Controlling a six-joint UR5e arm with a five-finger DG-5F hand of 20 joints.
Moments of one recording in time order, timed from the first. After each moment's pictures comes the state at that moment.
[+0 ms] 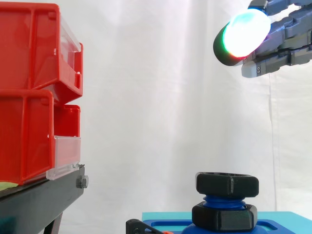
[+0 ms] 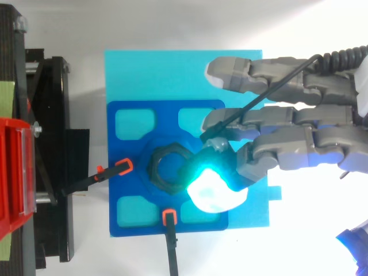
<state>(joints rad) 0.19 -1.87 -1.49 -2.90 -1.37 -0.89</state>
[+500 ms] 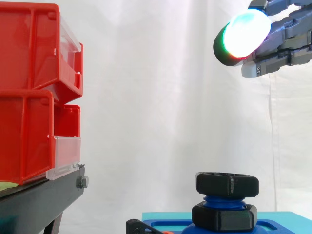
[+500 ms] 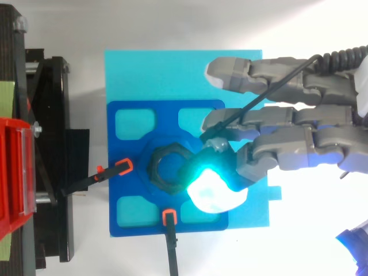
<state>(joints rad) 0.19 -1.87 -1.49 -2.90 -1.37 -0.89</state>
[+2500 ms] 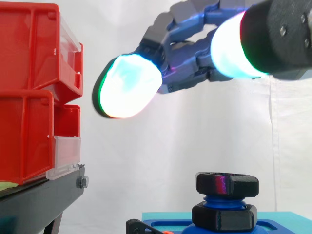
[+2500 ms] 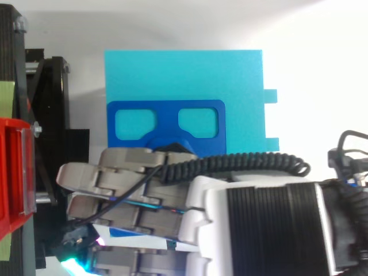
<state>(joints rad) 0.27 -2.16 -1.25 -2.78 -1.38 -1.31</state>
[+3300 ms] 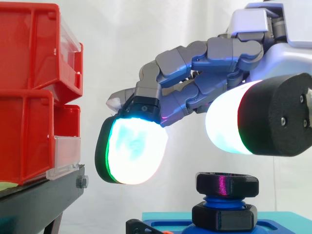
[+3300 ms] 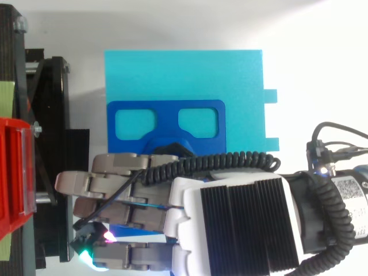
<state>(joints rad) 0.23 -2.21 -1.21 -2.82 -1.49 -1.37</state>
